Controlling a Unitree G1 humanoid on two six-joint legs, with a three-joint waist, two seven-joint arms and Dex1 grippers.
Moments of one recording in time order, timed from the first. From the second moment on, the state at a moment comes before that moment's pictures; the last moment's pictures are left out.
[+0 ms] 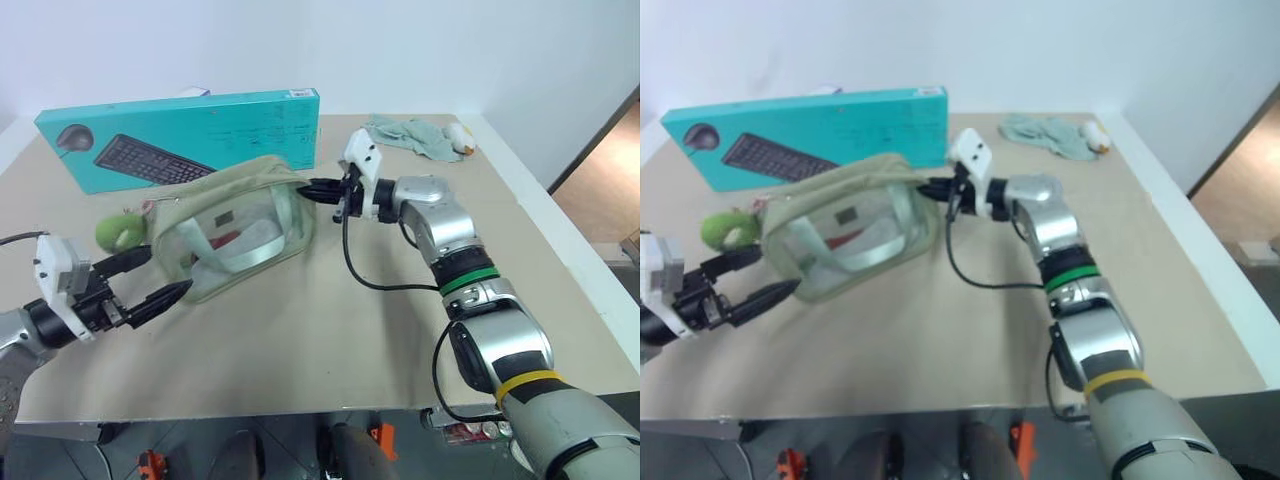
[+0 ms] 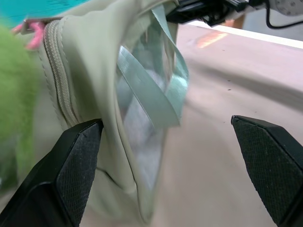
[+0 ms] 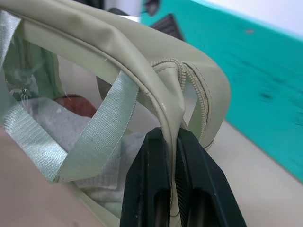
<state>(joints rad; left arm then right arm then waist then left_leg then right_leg) 0.05 0.75 0.45 -0.32 -0.74 0.39 -0.95 -1.11 -0.32 0.14 0.73 0.16 0.08 1.01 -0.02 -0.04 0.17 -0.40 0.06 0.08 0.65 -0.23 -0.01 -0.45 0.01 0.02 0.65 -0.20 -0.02</state>
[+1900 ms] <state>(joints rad) -0.52 0.60 0.03 -0.01 -0.63 0.41 -1.21 -0.34 -0.67 -0.18 -0.47 0.46 0.67 0.59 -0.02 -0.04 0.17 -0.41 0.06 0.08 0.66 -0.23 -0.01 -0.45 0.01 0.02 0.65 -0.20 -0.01</state>
